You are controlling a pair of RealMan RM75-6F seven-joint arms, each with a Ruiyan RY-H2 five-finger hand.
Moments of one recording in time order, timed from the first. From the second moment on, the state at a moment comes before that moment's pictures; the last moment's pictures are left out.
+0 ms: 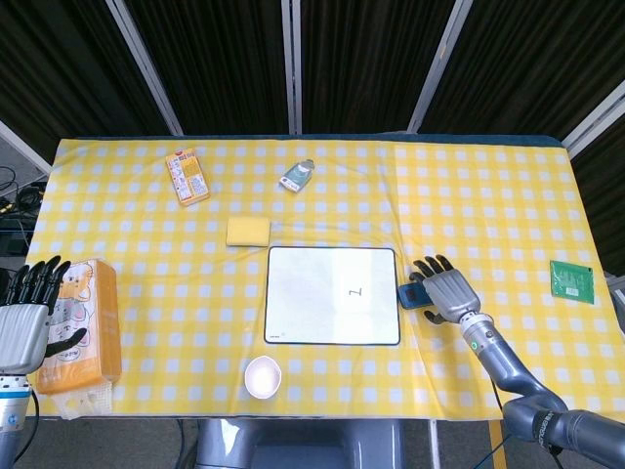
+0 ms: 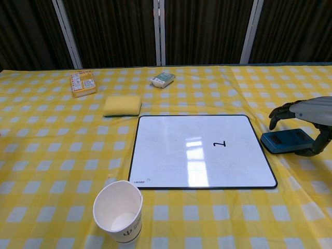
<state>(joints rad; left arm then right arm) -0.11 -1.24 -0.07 -1.56 1.49 1.50 0.14 0.60 -1.39 0.10 -1.38 -1.23 0.81 -0.28</state>
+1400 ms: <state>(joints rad) -0.12 -1.24 -0.06 -1.57 1.50 1.50 0.13 0.60 -1.44 0.16 -1.53 -1.34 0.99 -0.04</state>
